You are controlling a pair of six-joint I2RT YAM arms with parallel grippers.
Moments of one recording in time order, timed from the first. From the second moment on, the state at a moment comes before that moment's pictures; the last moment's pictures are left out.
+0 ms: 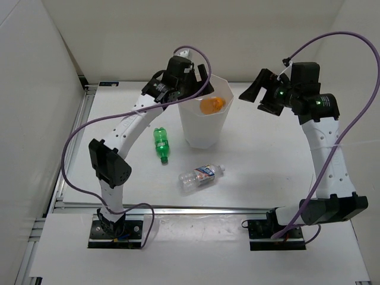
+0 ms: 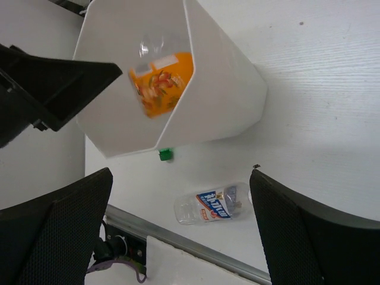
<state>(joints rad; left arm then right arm) -0.61 1.94 2.13 -0.67 -0.01 -0.66 0.16 1.38 1.74 -0.95 -0.37 0.54</state>
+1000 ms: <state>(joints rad) -0.31 1.78 1.32 -0.62 -0.09 -0.69 0.16 1.38 1.64 -0.95 -0.39 0.55</state>
